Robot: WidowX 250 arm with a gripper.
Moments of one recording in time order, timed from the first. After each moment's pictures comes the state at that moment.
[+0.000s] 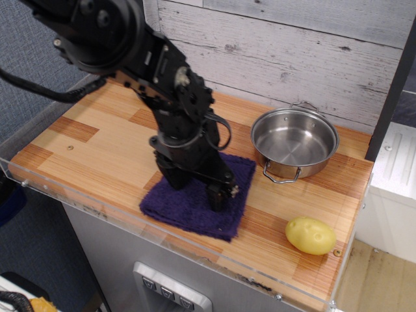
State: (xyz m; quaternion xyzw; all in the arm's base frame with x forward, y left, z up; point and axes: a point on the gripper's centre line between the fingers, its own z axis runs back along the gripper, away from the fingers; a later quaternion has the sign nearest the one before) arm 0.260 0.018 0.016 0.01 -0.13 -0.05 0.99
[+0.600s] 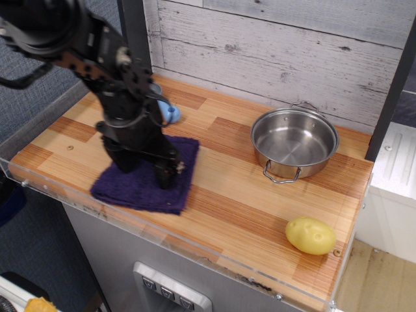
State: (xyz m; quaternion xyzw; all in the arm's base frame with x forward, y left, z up) arm 0.252 0.086 0.016 0.04 -0.12 0.02 0.99
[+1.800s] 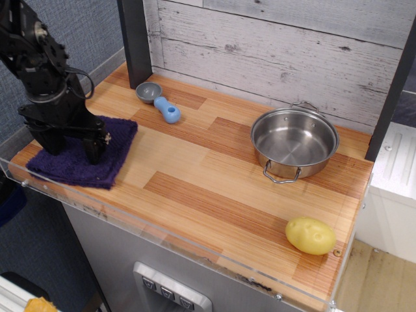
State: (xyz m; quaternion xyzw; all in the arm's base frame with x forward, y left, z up) arm 0.241 0.184 0.019 0.07 -0.11 0.13 0.98
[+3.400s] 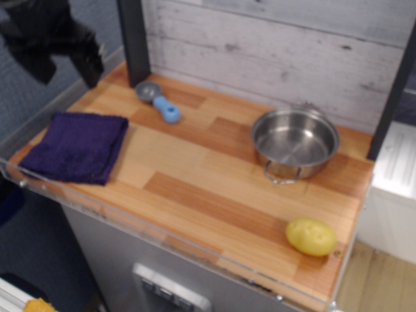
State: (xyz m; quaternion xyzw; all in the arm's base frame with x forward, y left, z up) arm 0.258 0.150 0.137 0.03 -0.20 0.12 0.97
